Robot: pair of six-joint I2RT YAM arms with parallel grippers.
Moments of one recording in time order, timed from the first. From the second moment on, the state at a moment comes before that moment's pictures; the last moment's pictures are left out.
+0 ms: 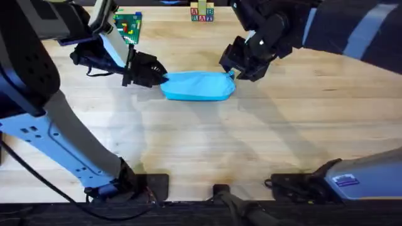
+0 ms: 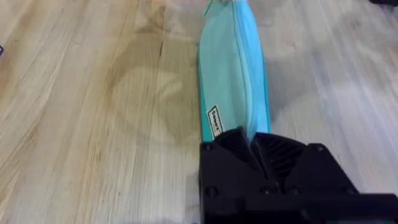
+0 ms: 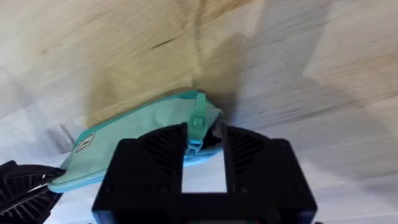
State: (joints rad) left arm 0.27 2.01 1.31 -1.33 1.05 2.06; right arm 0.54 1.67 1.27 -0.82 0.07 1.00
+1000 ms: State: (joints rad) left arm 0.27 2.01 1.31 -1.33 1.05 2.06; right arm 0.54 1.66 1.27 -0.82 0.05 1.00
